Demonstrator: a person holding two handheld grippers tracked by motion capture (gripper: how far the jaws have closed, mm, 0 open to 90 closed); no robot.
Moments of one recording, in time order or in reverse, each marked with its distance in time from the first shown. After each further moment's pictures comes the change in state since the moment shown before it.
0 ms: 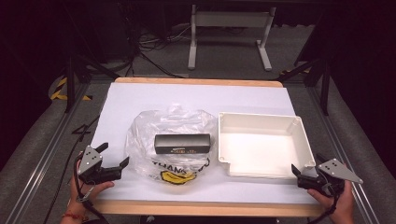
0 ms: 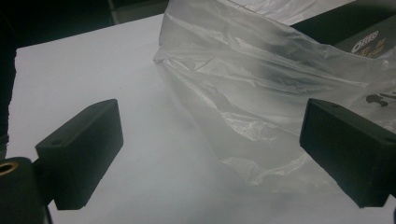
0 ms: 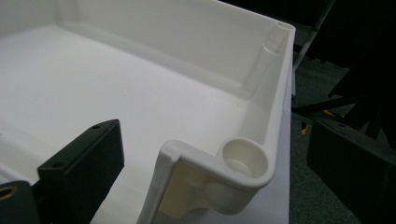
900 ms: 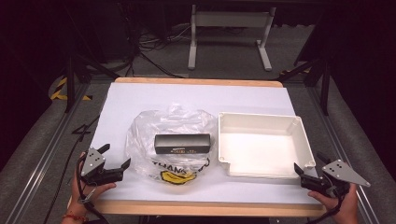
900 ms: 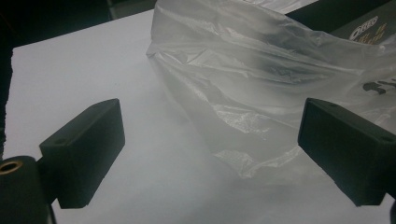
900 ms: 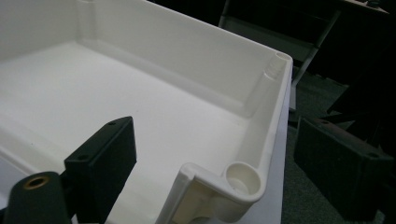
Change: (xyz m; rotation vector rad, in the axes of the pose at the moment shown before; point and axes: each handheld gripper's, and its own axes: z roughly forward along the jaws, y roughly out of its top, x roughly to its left) left arm -0.005 -0.001 0.001 0.022 -0.002 0.022; right arm 0.004 0.015 -0.016 -0.041 0.014 -0.048
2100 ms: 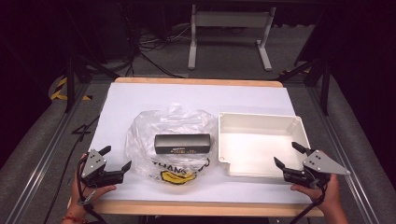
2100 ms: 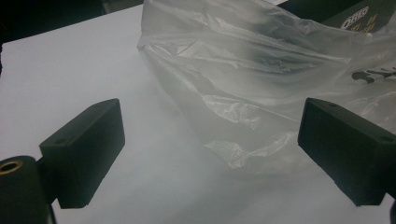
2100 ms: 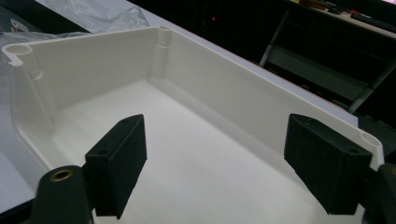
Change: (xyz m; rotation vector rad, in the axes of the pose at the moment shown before) left arm -0.004 -0.002 -0.001 0.026 -0.013 0.014; right arm 0.035 0.043 0.023 -0.074 0.190 -0.099
